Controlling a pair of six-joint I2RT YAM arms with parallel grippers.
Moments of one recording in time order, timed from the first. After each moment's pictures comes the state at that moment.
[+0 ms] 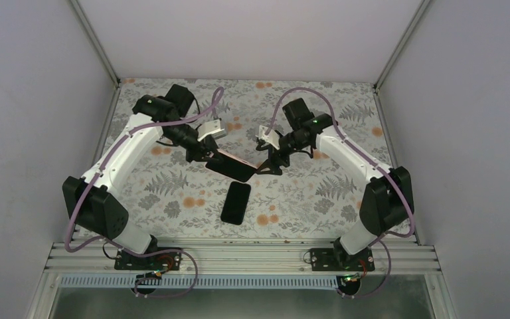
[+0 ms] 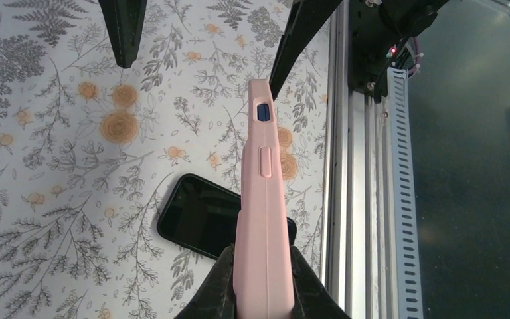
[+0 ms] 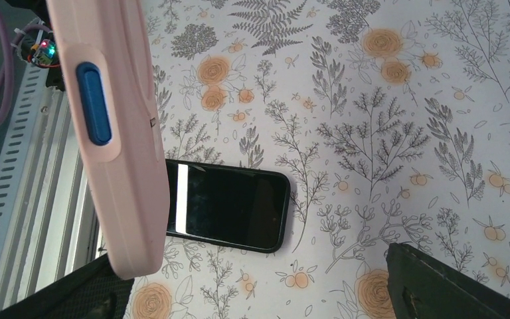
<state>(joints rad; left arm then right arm) -0.38 1.53 1.53 -1.35 0.81 0.81 0.49 1.59 1.31 -0.87 -0.75 -0.81</state>
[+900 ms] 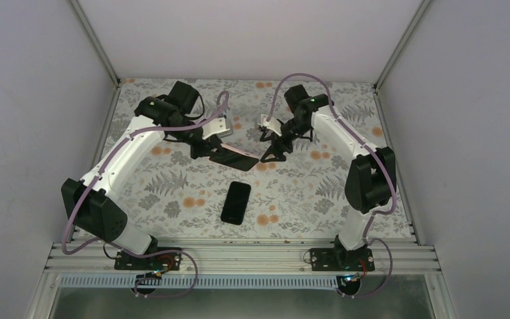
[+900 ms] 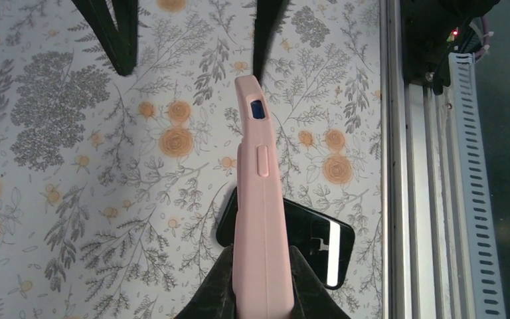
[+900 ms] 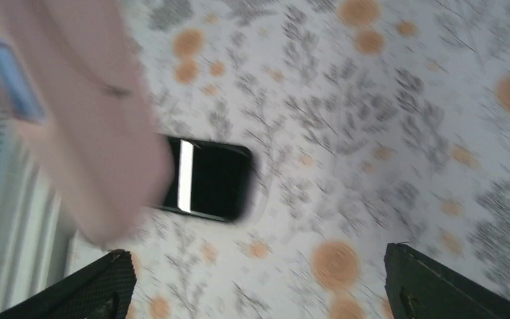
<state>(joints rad) -0.43 1.52 1.53 -1.22 0.69 0.80 0.41 1.83 1.60 -1.11 -0.75 -0.99</state>
